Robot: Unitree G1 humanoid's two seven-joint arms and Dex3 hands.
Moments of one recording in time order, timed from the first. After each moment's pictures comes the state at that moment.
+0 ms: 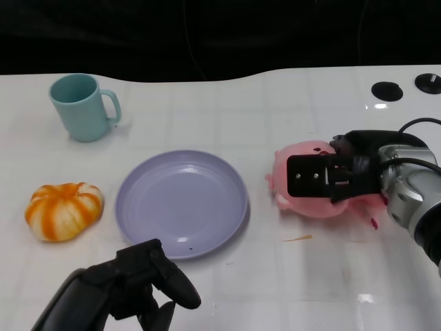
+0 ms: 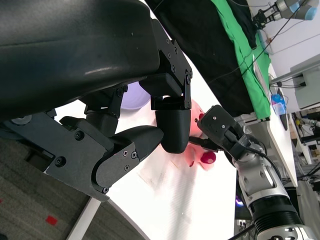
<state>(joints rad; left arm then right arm) 0.55 0.25 -0.07 -0.92 -0.02 0.30 -0.25 -0.90 -0.19 0.60 1.06 -0.75 0.19 0.21</state>
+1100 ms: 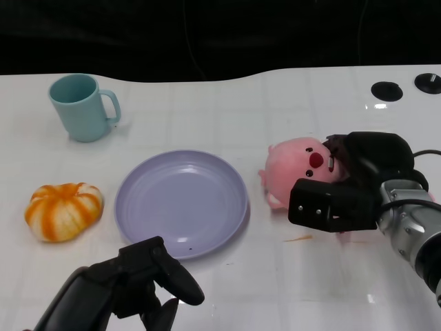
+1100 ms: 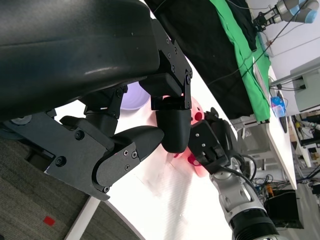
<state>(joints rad) 0.53 0.23 -0.08 -0.93 0.01 0.32 -0.24 -0.81 -0.16 0.55 1.16 -0.70 0.01 -0.37</state>
